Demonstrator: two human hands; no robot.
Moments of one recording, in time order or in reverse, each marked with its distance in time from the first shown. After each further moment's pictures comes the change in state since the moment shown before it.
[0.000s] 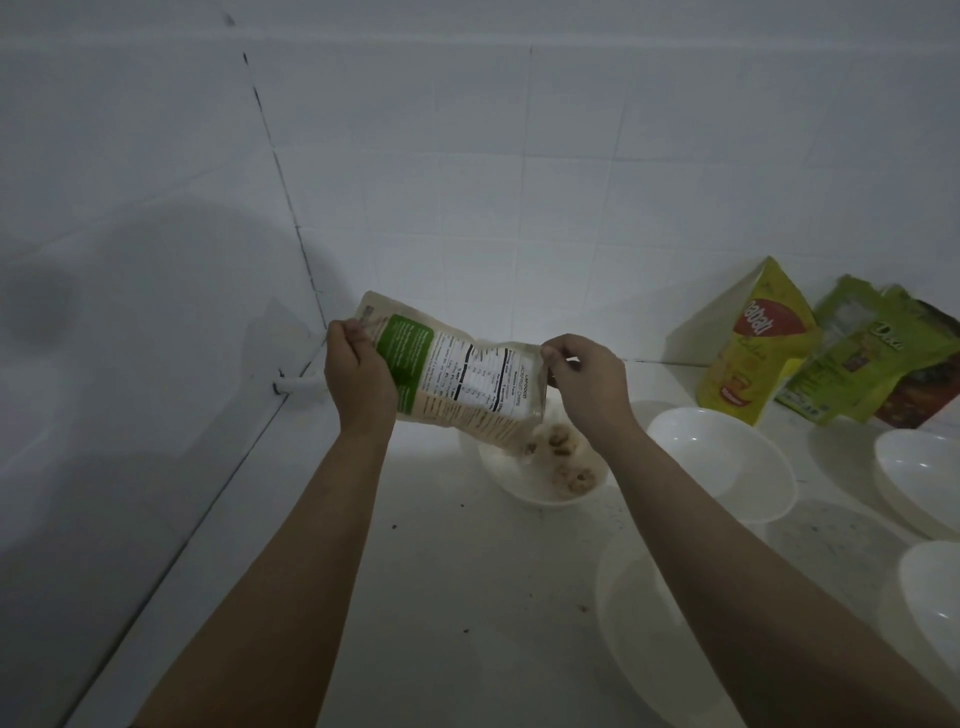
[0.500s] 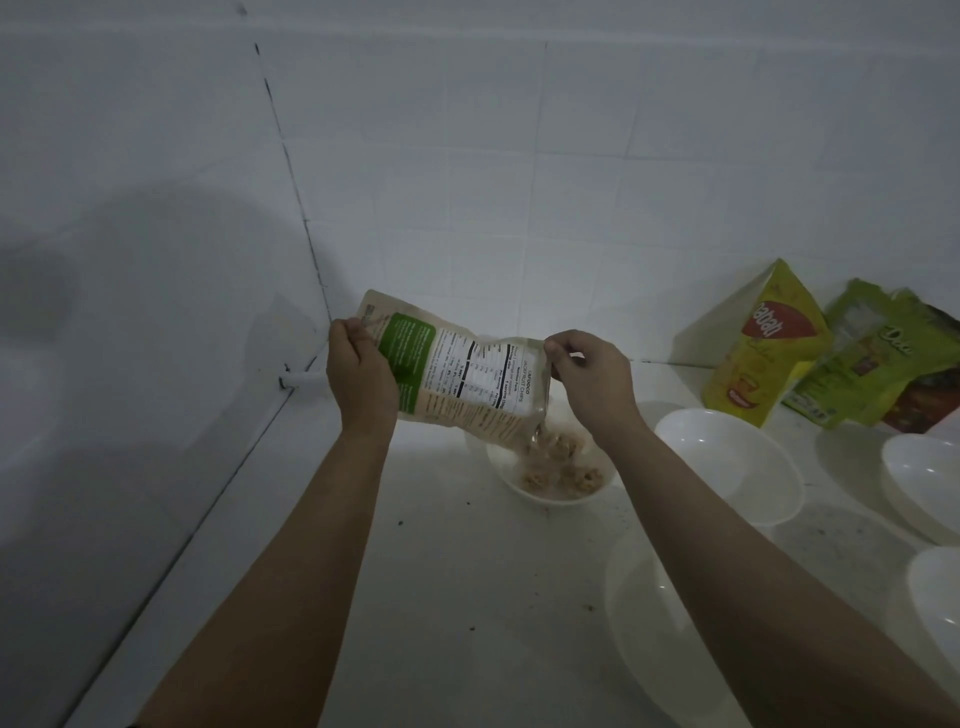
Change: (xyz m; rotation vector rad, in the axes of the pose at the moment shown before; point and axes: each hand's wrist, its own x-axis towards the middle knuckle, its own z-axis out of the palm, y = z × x) left_hand 0.001 -0.003 -0.006 -0.038 -0.013 -0.056; right_hand 0.001 -0.005 0.003 0.053 0.024 -0.002
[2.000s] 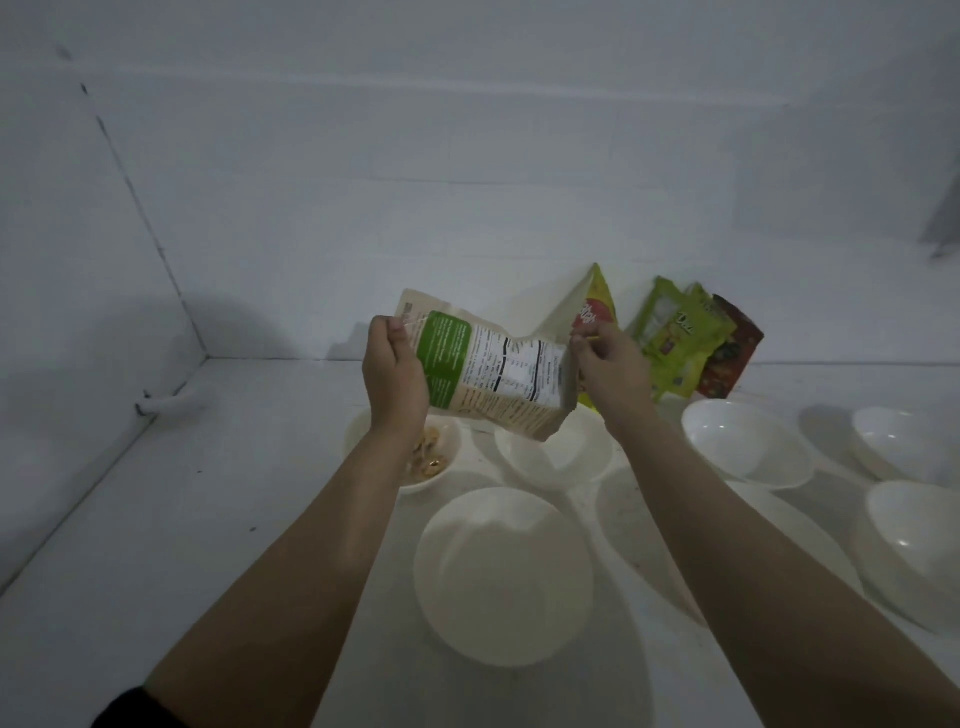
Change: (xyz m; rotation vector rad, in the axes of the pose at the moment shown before) left_hand -0.142 0.072 0.123 -0.071 -0.266 0.116; right_hand -0.014 0.057 -0.190 0.008 0.255 0.048
